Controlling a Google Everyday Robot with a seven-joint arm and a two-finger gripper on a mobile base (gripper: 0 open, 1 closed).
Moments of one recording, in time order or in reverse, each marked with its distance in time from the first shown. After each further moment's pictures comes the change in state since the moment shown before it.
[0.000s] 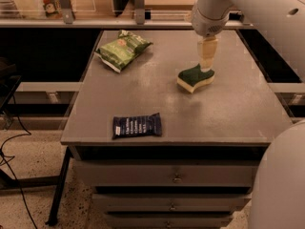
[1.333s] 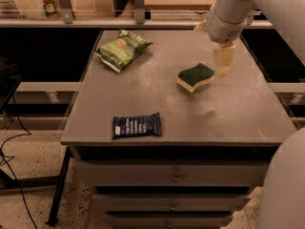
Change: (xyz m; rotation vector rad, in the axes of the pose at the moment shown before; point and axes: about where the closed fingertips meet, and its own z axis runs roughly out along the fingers) arm 0.022 0.046 -0.006 -0.138 -0.065 -0.055
